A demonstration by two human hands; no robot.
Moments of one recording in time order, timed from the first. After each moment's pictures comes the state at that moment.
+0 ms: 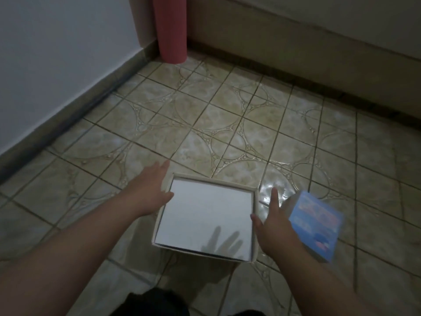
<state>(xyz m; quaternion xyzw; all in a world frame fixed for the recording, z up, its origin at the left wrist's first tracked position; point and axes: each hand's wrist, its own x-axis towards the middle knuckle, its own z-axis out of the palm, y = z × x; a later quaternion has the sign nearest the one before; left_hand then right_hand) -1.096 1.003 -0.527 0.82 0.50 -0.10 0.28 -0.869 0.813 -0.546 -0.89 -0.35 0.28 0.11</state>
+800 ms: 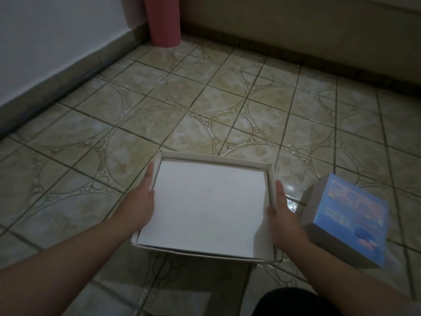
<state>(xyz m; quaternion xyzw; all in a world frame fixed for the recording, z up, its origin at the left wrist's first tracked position) -1.099 0.987 -0.722 0.77 0.57 0.08 0.29 -0.831 0.817 -0.717 -0.86 -0.31 0.32 0.24</state>
